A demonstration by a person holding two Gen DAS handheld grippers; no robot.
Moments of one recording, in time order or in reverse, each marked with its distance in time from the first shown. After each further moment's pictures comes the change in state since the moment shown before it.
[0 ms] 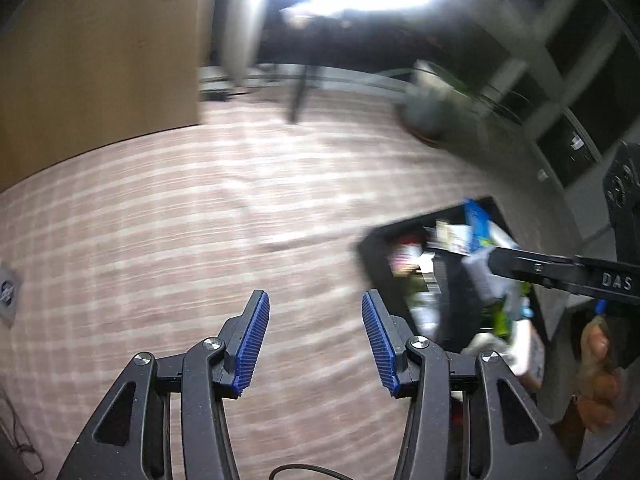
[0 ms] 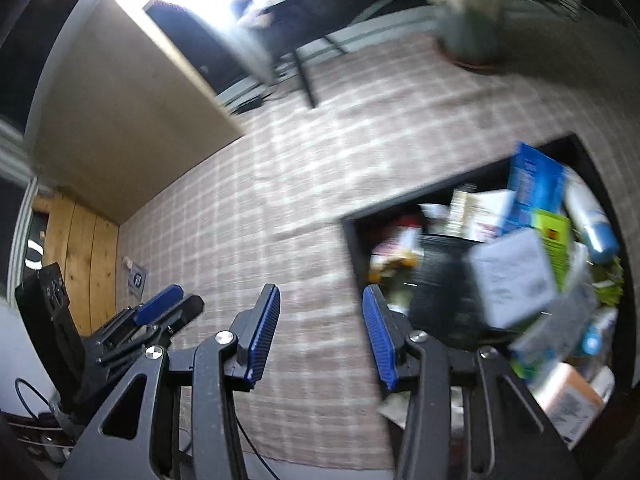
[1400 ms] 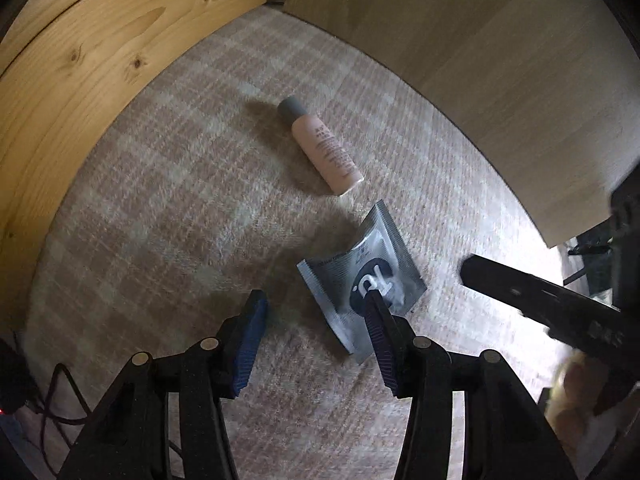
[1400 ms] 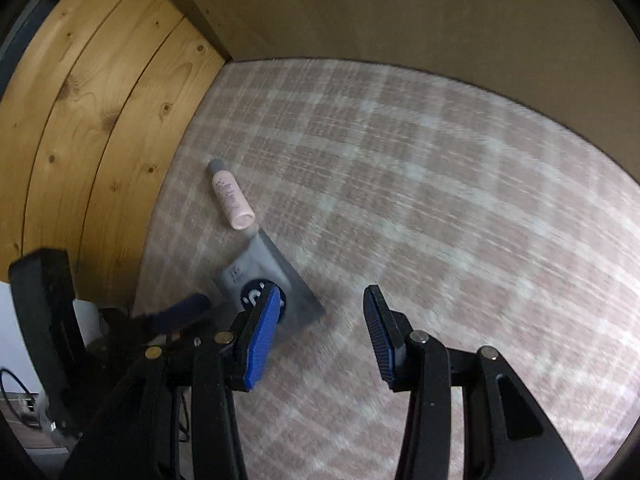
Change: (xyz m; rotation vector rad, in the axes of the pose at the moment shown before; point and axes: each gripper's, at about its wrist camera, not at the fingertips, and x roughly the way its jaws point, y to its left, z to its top) left arm -0.021 0.429 -0.071 -0.734 -0.006 0.161; right arm 0.332 0.430 0.012 -0.577 0.400 0.144
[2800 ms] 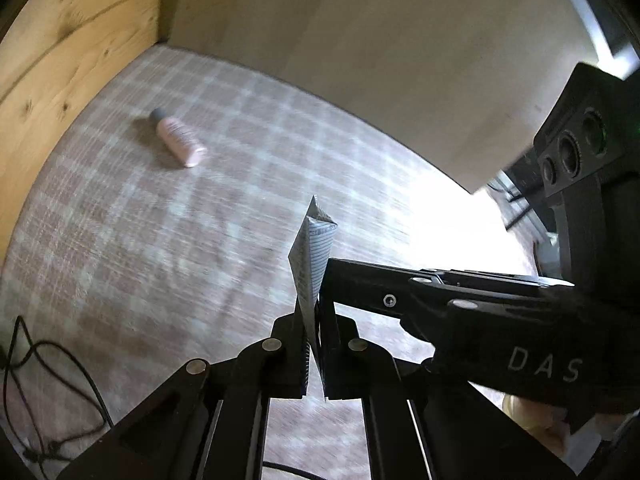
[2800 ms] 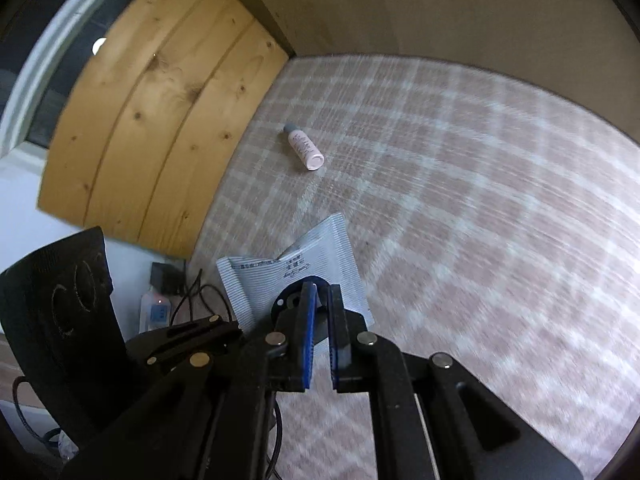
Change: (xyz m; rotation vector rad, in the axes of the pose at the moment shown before) left arm -0.034 -0.090 -0.068 0.227 -0.068 -0.127; right arm -0.064 0.022 -0.078 -0.041 -0.080 0.120
